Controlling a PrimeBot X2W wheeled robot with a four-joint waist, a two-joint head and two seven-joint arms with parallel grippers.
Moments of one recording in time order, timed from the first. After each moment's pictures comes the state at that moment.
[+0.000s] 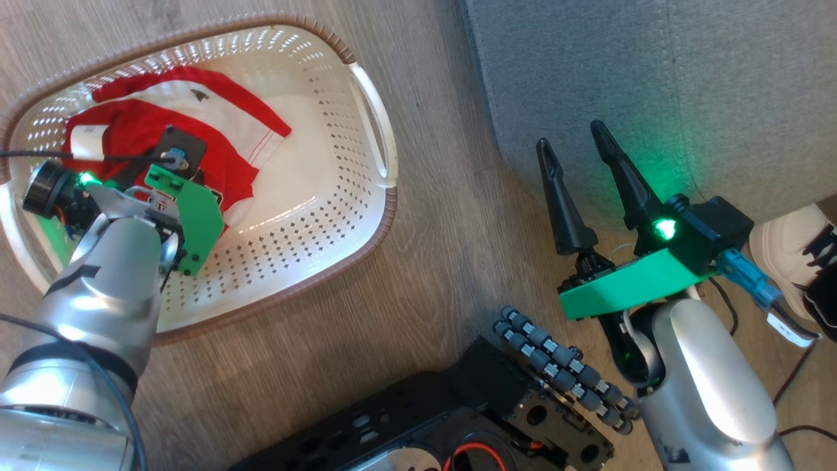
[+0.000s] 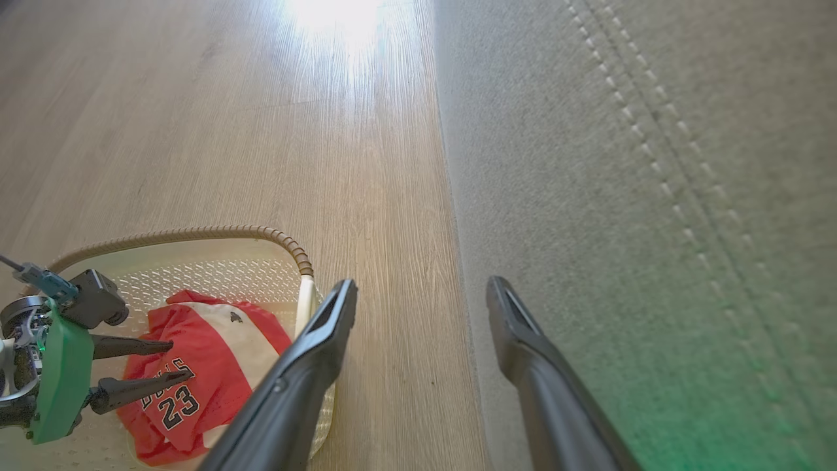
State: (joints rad) left arm -0.96 0.19 -0.41 1.28 0.09 0.00 -0.13; right arm -0.33 -0.05 0.24 0.15 0.28 0.13 -0.25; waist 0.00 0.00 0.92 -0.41
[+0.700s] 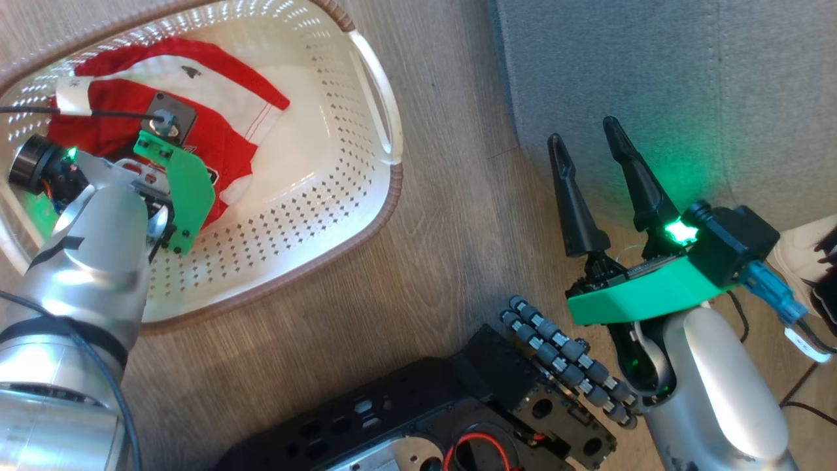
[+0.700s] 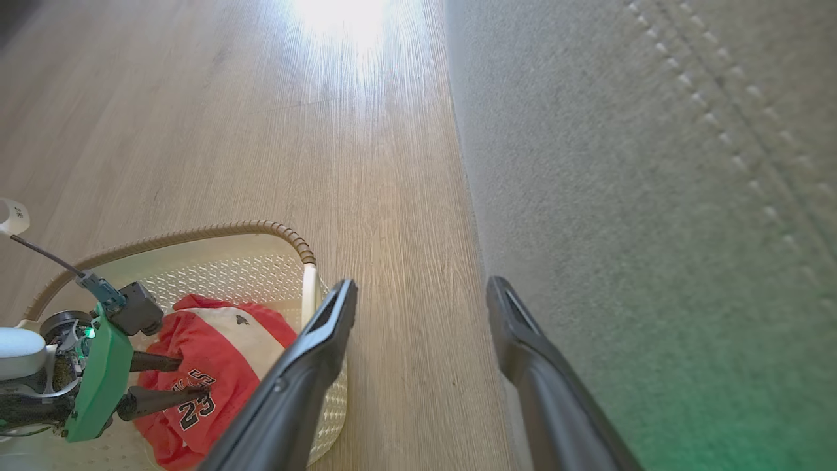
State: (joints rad) left arm -1.03 0.19 -0.43 1.29 0.05 -0.06 0.02; right arm -0.29 -0.05 0.23 0.05 0.32 0.13 -0.25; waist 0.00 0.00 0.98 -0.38
